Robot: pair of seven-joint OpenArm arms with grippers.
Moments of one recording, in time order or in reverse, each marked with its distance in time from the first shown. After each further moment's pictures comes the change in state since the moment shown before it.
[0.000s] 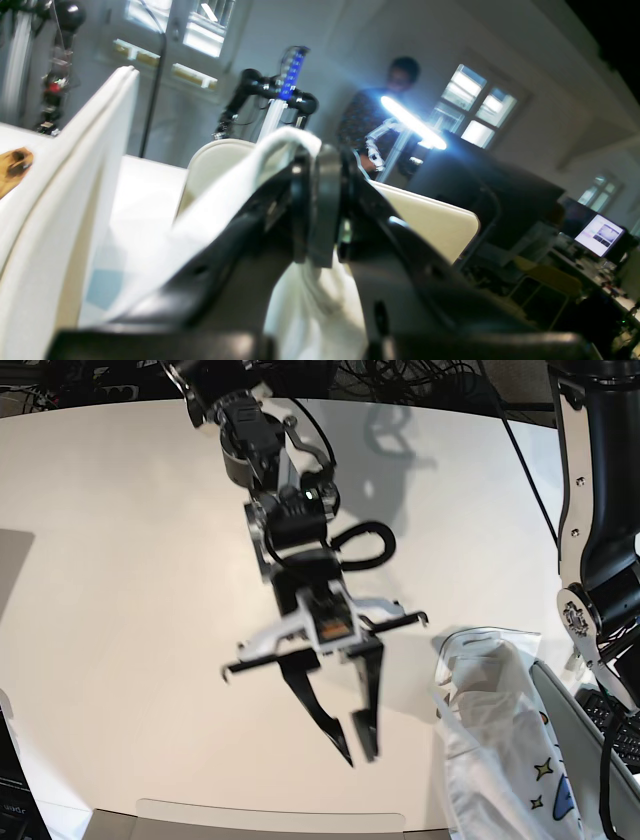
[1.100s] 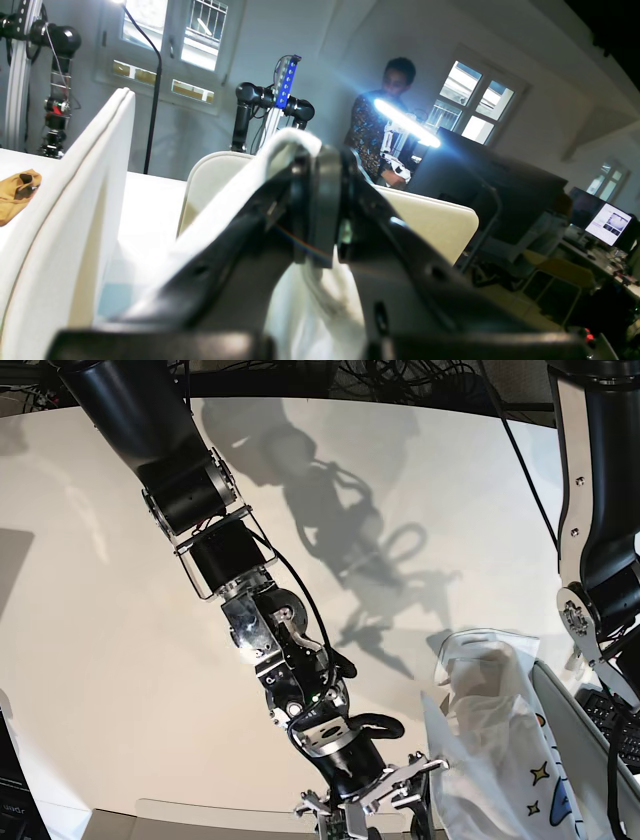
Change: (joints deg) left arm 0.2 -0.1 0.0 5.5 0.2 0.2 2.8; right arm 32.9 -0.4 2.5 -39.8 48.9 8.3 -0.3
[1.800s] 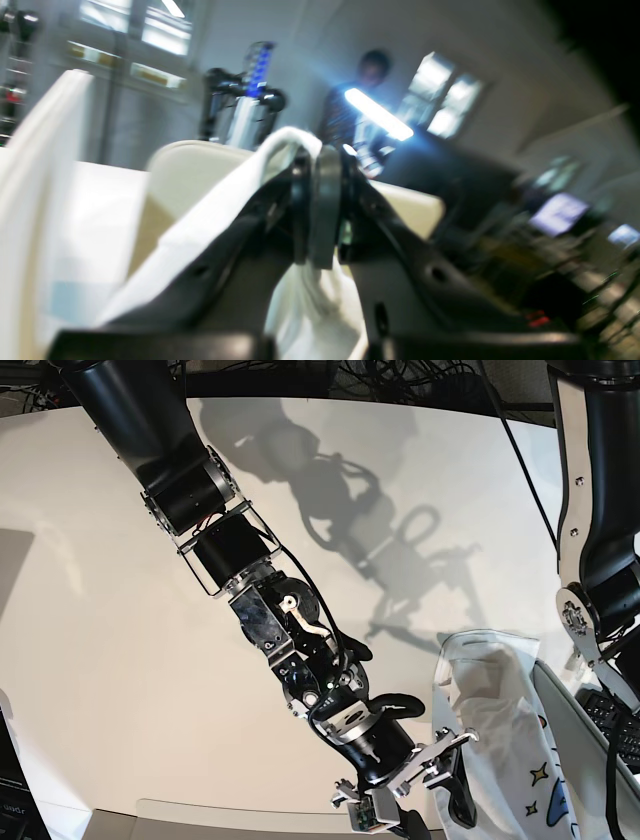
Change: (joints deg) left arm 0.0 0.1 0.0 0.5 -8.2 4.0 3.0; right arm -0.1 0.2 -5.7 2.4 6.4 2.3 0.4
